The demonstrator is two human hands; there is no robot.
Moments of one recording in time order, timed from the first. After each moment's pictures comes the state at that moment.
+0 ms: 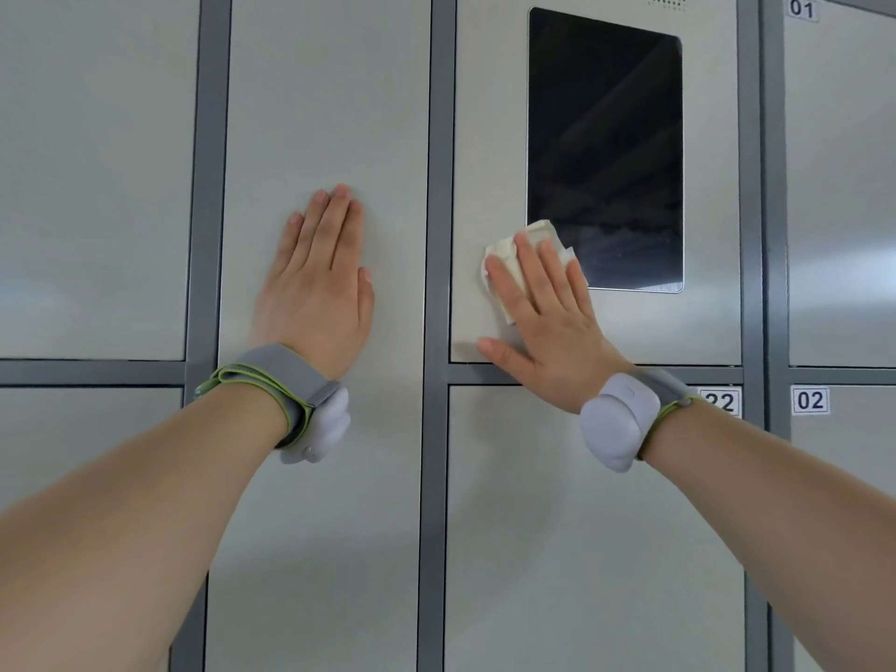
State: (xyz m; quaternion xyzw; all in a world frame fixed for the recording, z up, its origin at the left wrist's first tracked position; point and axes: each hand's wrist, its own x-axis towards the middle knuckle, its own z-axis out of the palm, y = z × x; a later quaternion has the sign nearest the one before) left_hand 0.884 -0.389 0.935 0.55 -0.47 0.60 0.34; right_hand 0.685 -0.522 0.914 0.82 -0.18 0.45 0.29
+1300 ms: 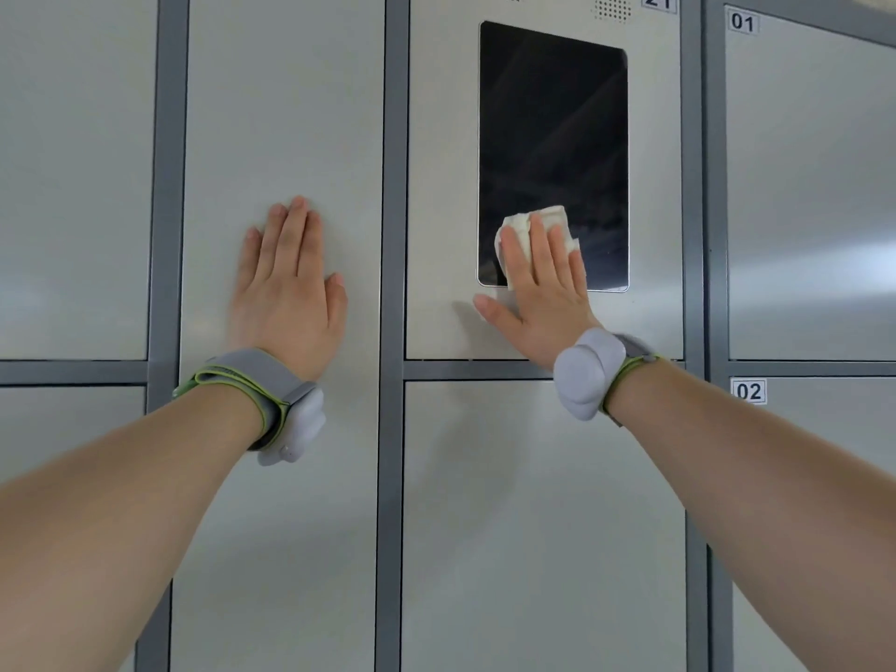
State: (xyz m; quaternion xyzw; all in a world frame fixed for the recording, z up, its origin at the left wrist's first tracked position) left_hand 0.865 -0.390 0.927 0.61 -0.45 0.55 0.36; right_hand 0.658 -0.538 0.935 0.81 -0.28 0.46 0.23
